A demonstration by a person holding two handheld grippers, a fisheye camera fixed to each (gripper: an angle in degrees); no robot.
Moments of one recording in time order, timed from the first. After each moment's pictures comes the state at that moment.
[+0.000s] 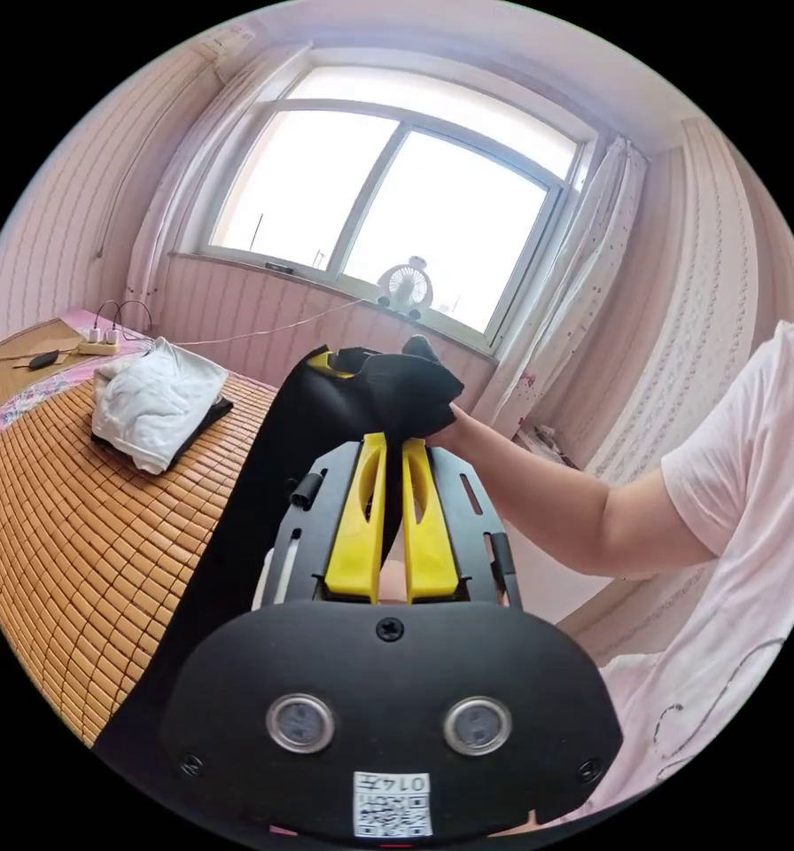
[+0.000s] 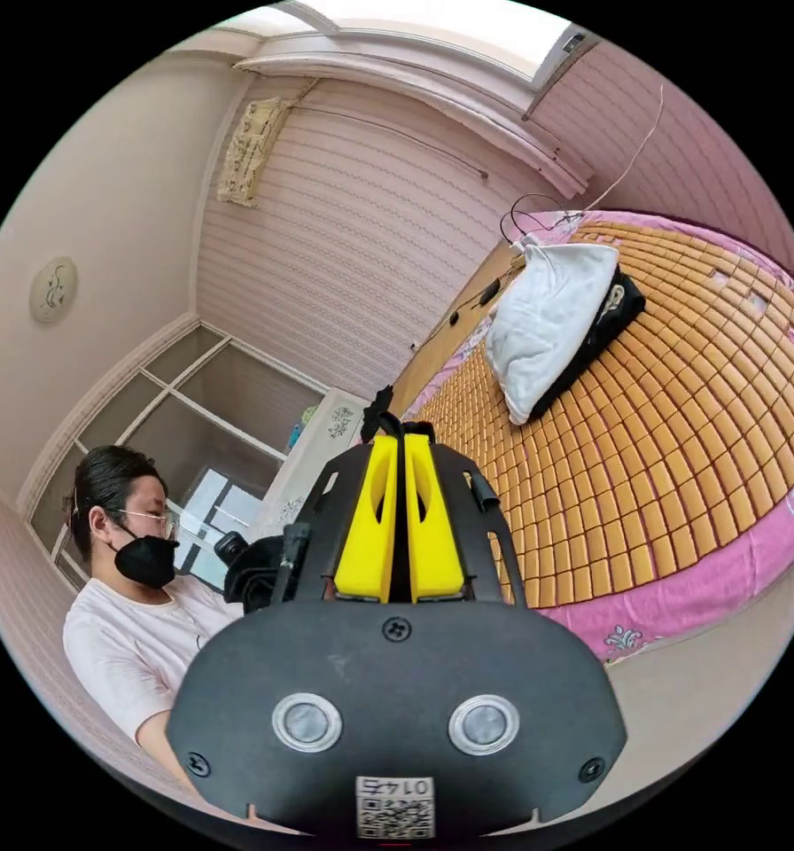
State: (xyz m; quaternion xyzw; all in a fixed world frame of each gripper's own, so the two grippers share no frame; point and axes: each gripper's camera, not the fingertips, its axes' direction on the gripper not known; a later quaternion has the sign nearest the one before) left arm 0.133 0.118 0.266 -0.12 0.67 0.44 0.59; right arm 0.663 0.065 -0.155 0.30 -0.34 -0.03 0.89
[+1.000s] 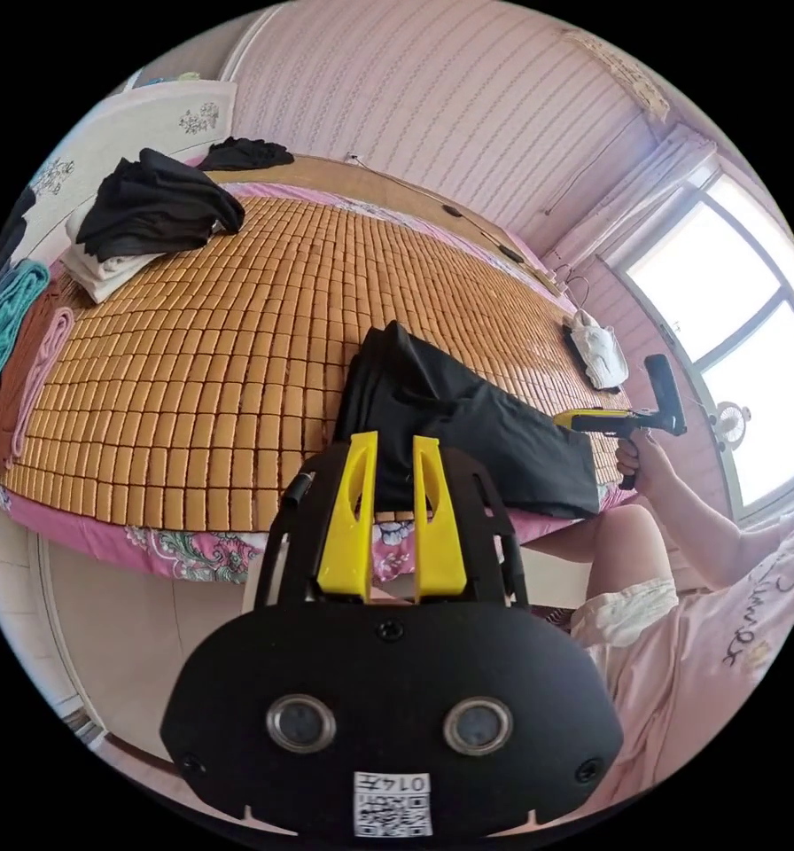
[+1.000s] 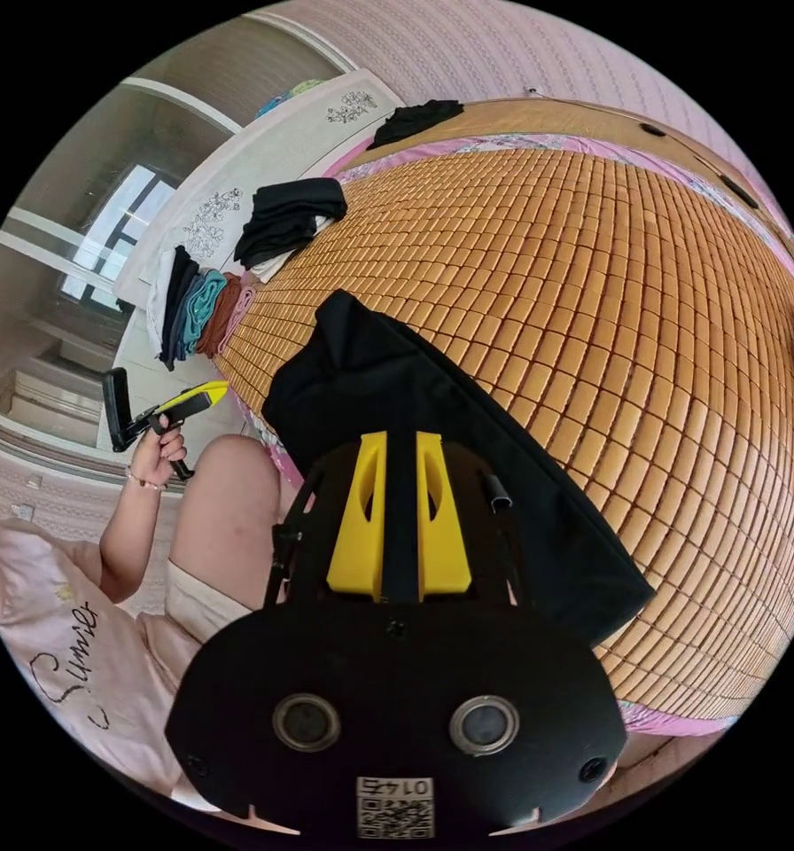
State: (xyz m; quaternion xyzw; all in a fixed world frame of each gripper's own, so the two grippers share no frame) left arm -0.369 -0.097 0.420 -0.21 0.24 0.17 0.93; right arm 0.131 0.016 0.114 -0.07 -0.07 -0.31 0.95
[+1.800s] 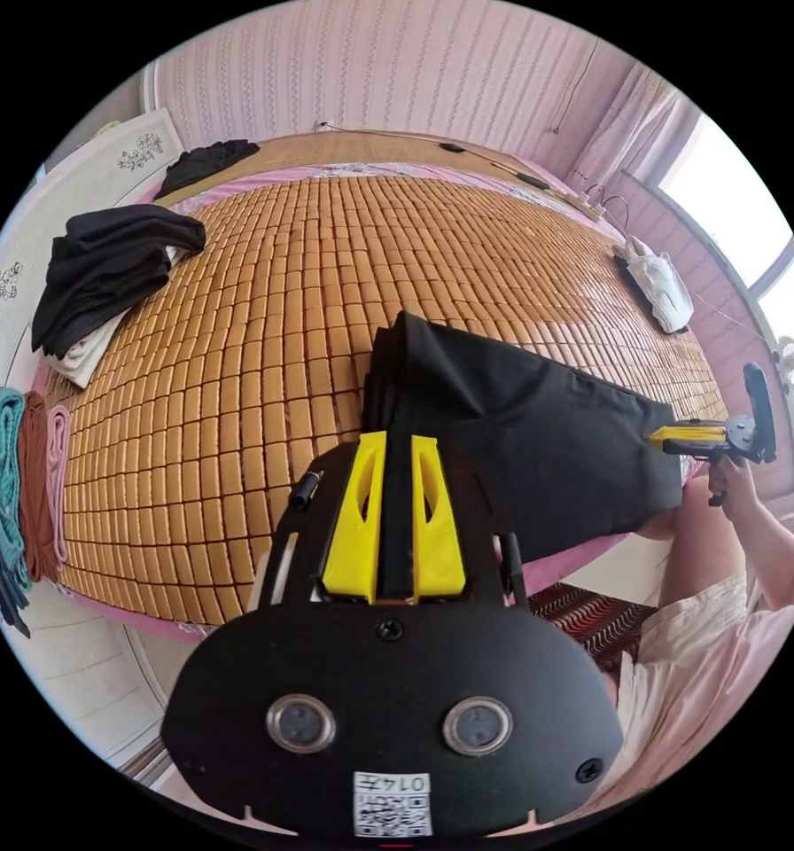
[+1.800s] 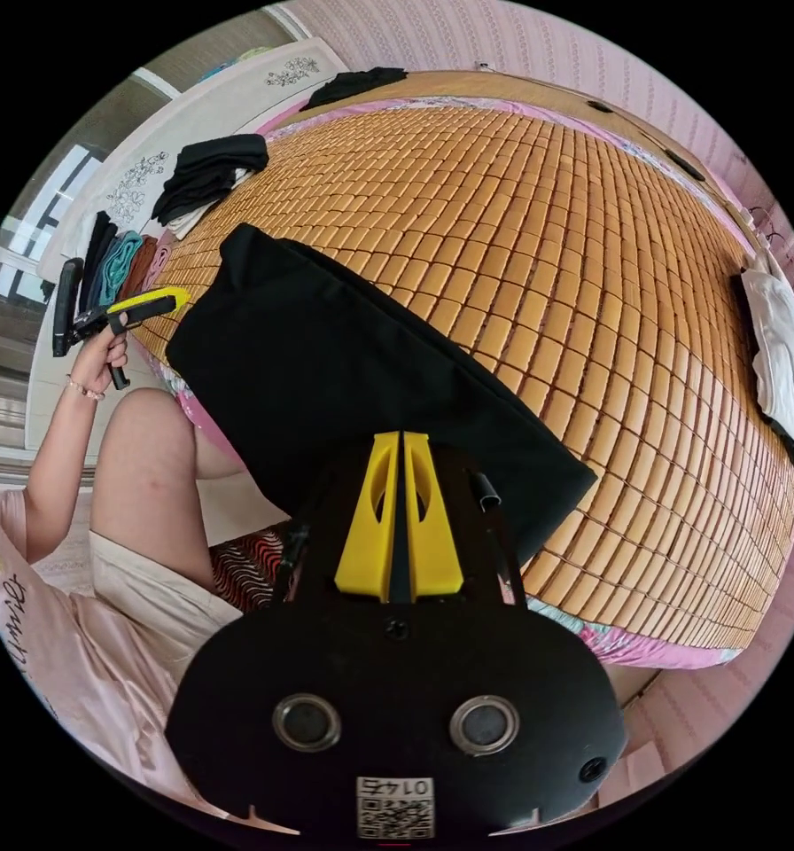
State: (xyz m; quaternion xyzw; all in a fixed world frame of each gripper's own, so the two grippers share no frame) left arm -0.298 -0.112 0.479 -0.25 0.14 0.29 0.92; right arm 0.056 0.030 0.129 -0.07 0.06 -0.30 0.95
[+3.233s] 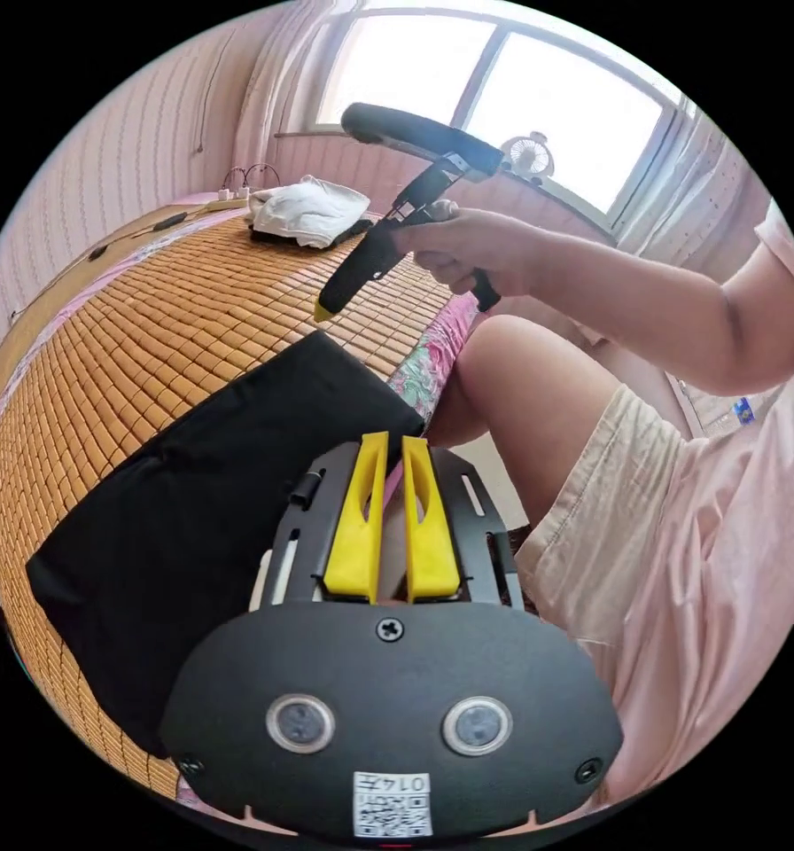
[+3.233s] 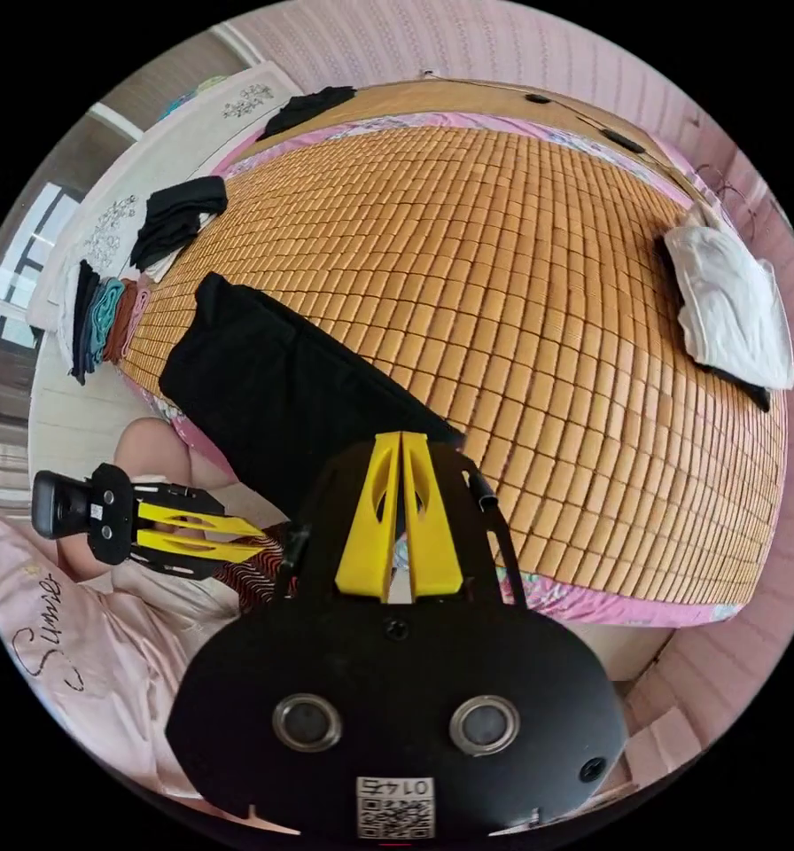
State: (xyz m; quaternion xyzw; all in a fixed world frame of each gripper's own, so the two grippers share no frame) left arm -0.028 0.148 0.358 -0.21 0.43 0.55 0.69; right arm 0.192 0.019 0.037 -0.05 0.07 -0.23 0.97
